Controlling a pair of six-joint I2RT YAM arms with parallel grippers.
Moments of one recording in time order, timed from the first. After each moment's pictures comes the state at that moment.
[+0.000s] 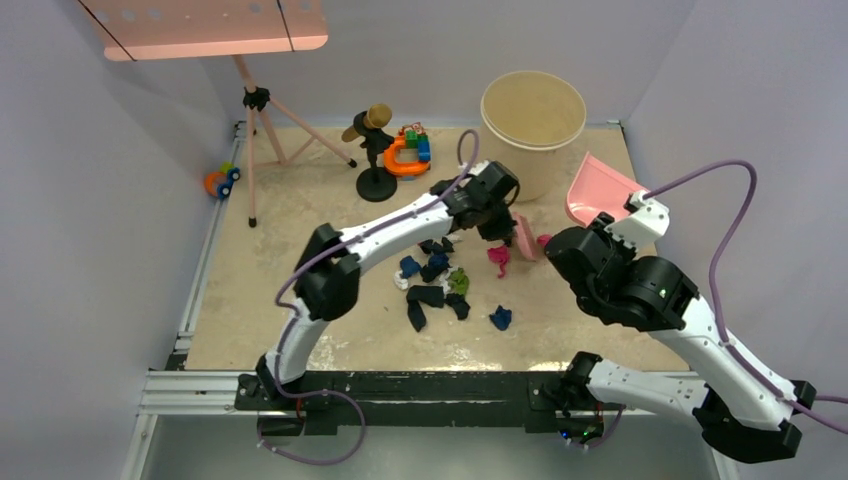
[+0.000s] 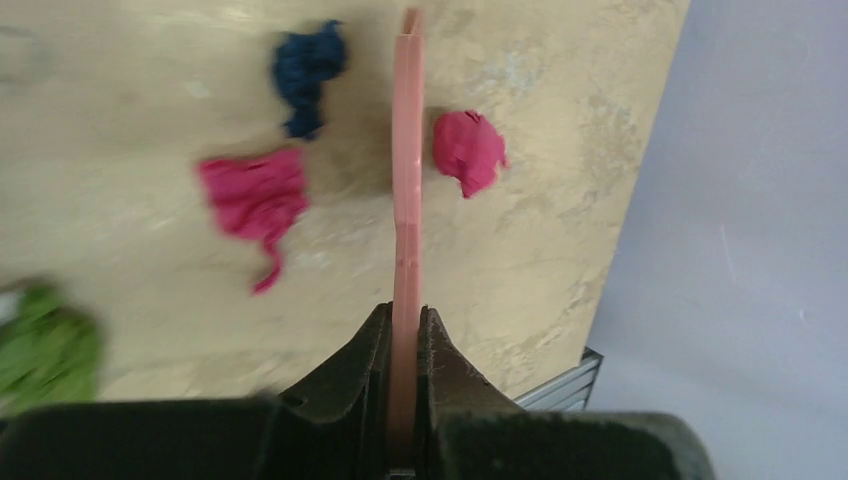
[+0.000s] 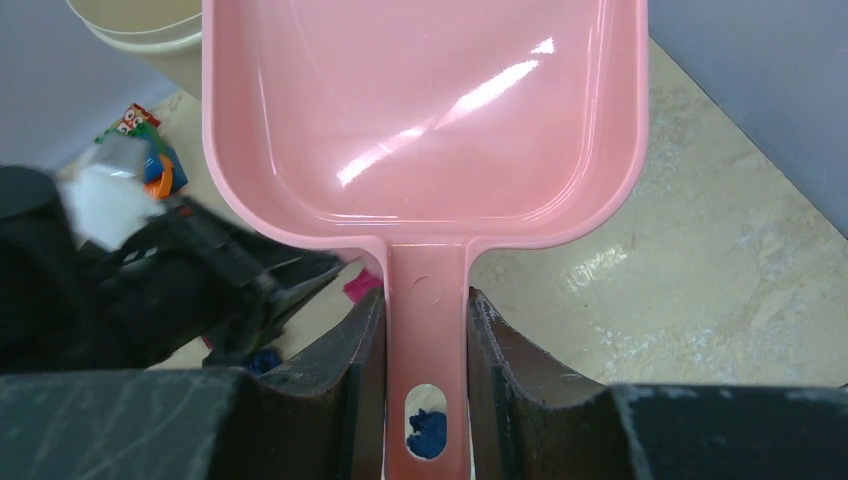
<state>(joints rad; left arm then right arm) -0.94 2.29 2.09 -0.63 -0.01 -1.20 0.89 0.89 1.29 -1.34 1.10 1.19</state>
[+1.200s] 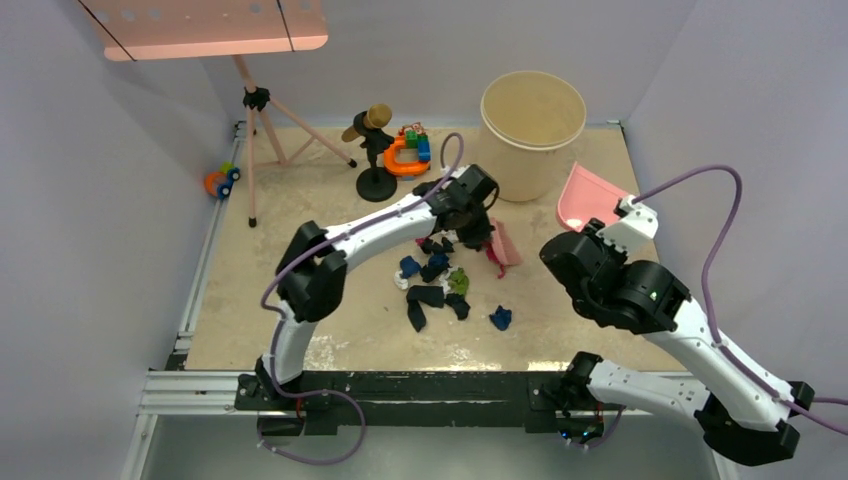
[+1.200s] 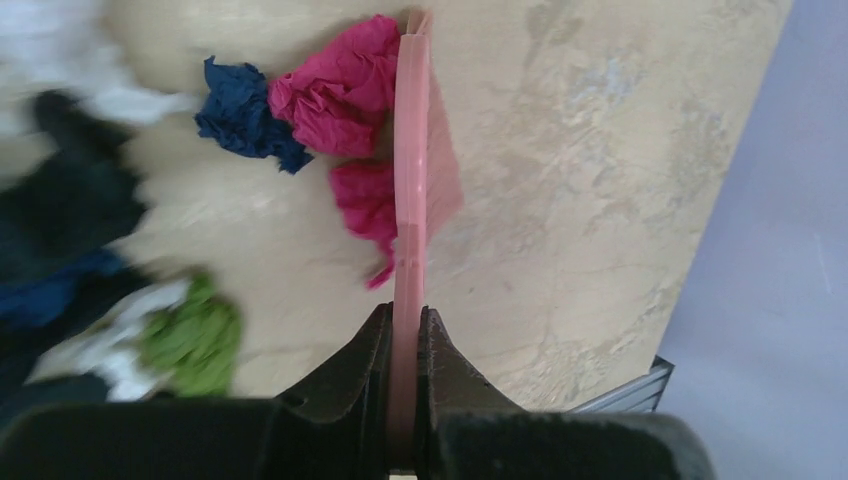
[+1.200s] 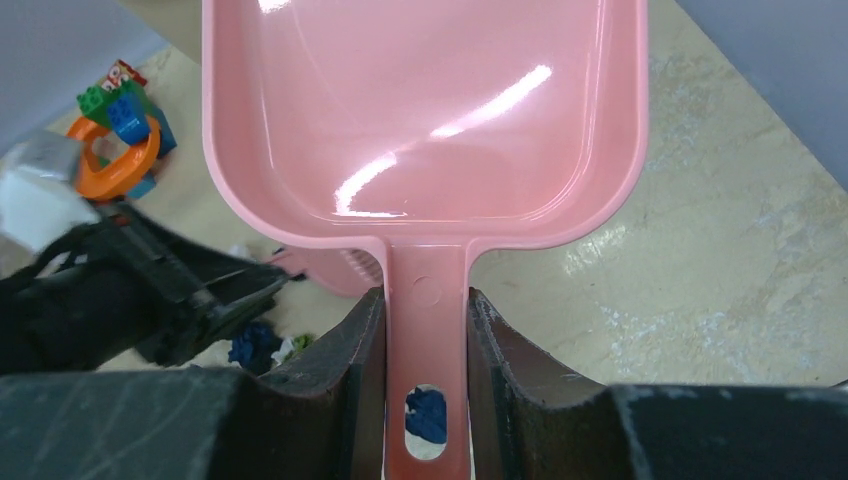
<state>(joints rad) -0.89 2.16 1.87 -0.62 -0.03 -1.10 0.89 0.86 1.22 -1.31 1.05 1.18</state>
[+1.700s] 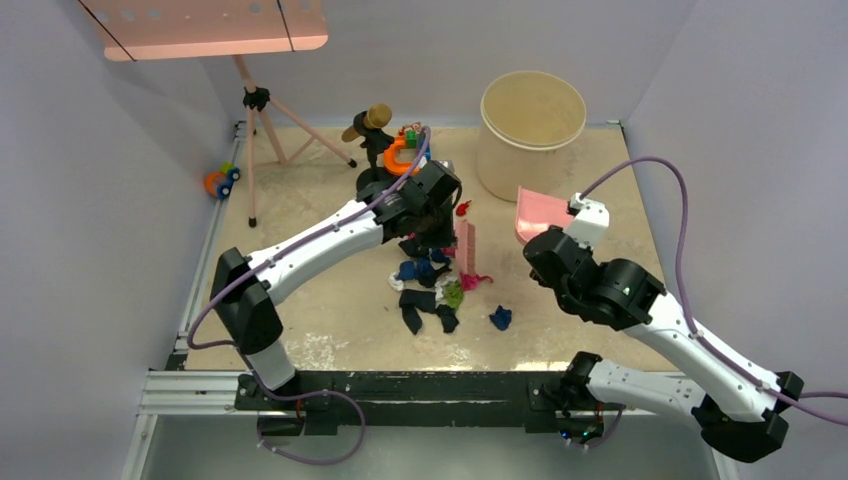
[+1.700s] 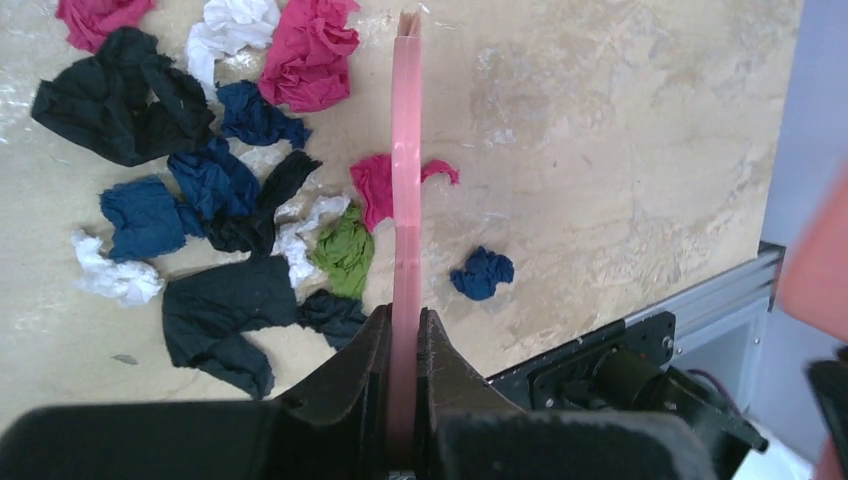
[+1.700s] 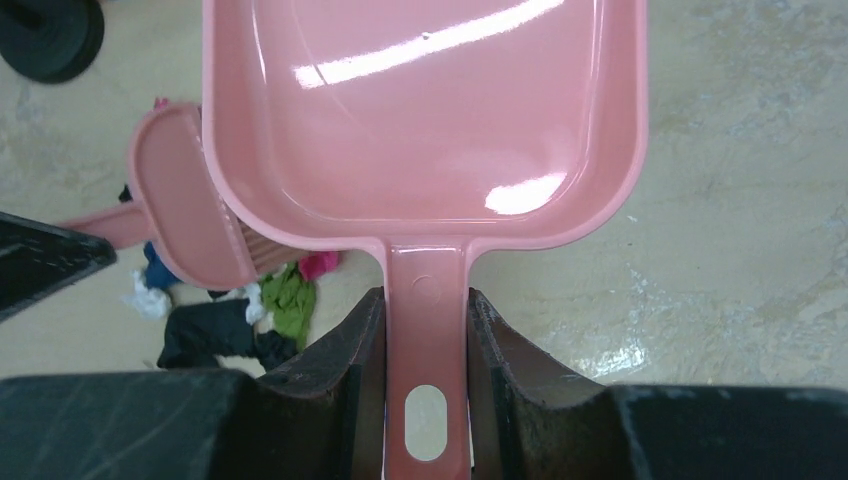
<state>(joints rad) -0.87 1.73 1.60 -0.81 -0.06 -0.84 0.89 0.88 1.11 -1.14 0.82 0.96</state>
